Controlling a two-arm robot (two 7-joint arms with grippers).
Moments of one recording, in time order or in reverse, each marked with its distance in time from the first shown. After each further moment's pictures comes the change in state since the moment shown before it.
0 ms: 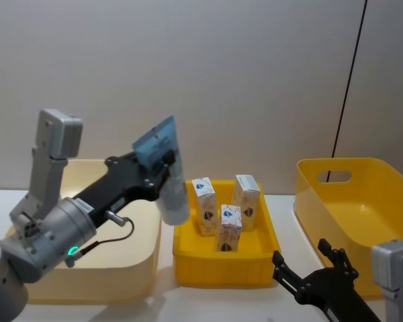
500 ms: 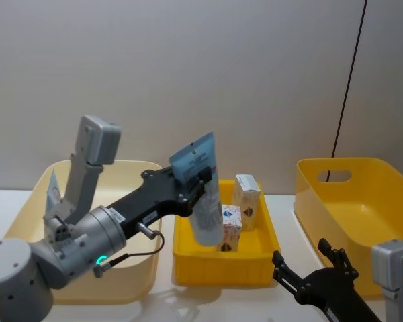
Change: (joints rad) left arm -0.018 -0.021 0.066 -0.003 -0.034 0.066 -0.040; right arm 0.000 0.000 0.000 0.000 0.000 0.000 0.000
